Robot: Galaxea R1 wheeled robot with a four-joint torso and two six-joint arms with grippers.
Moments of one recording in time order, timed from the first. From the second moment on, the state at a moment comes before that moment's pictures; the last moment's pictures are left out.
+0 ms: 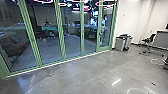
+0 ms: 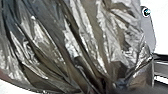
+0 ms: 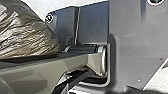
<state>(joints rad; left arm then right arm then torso) 1.43 2.98 -2.75 -0.56 0.18 0.60 -1.52 3.02 -2.58 -0.04 -0.05 0.05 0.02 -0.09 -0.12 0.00</state>
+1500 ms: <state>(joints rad) 1.43 2.98 -2.75 -0.56 0.18 0.60 -1.52 3.02 -2.59 -0.04 -0.05 0.05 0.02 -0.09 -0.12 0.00</state>
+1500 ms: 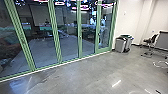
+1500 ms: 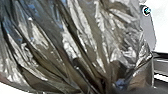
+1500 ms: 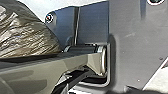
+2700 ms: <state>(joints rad) 1.43 2.98 -2.75 -0.56 0.18 0.60 -1.52 3.03 -2.60 -0.04 -0.05 0.05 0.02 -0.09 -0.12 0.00</state>
